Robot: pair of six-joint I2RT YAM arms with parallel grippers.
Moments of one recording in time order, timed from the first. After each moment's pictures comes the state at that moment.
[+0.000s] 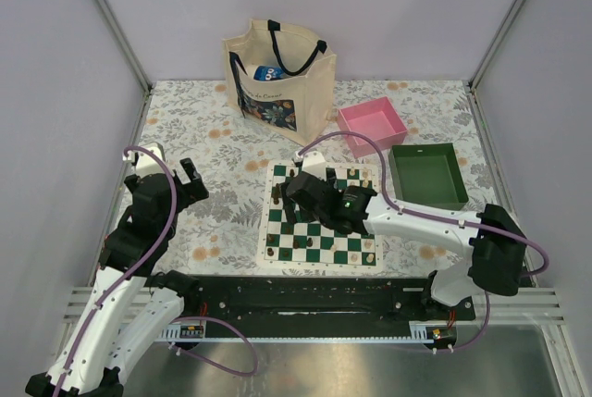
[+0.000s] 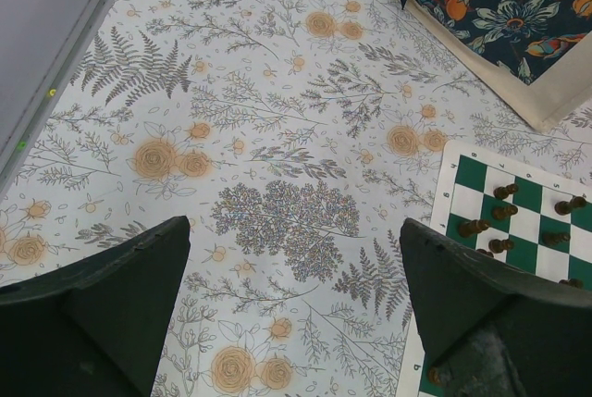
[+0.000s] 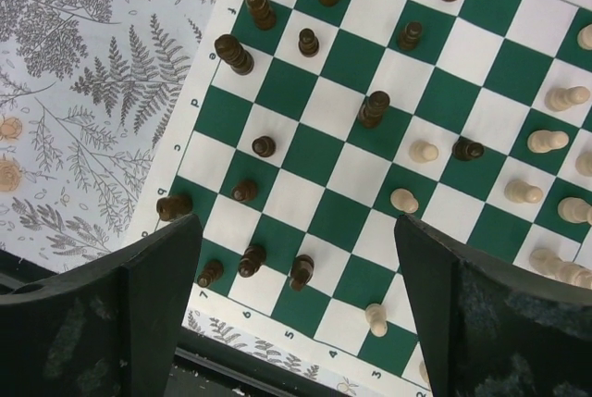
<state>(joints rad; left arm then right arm) -0.35 0.58 0.81 -0.69 -0.49 -0.39 1.11 1.50 1.14 -0.48 0.48 0.63</state>
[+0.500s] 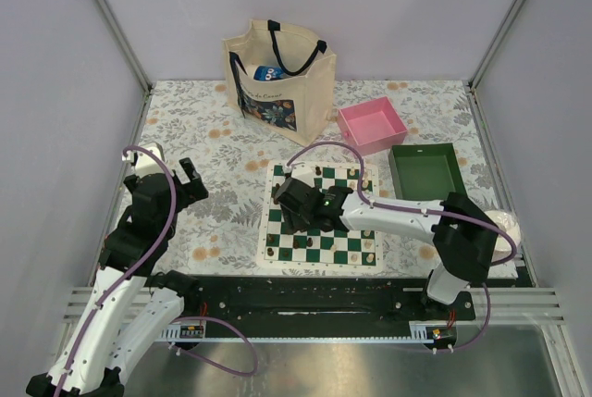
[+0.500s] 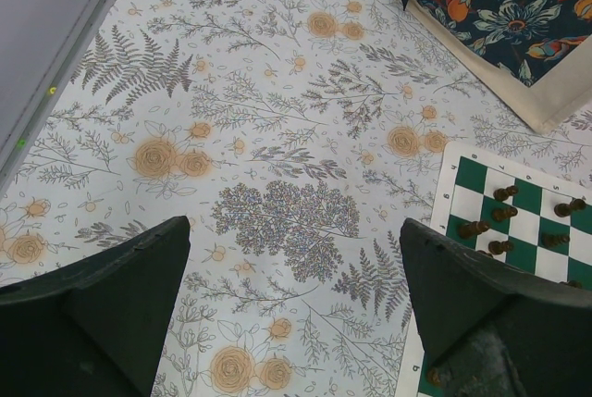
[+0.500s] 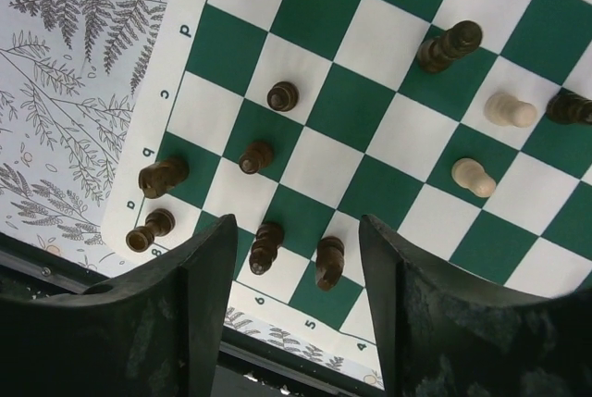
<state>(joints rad) -0.34 0.58 0.81 -0.69 -0.49 -0.40 1.10 1.65 1.15 -0.49 0.32 0.69</state>
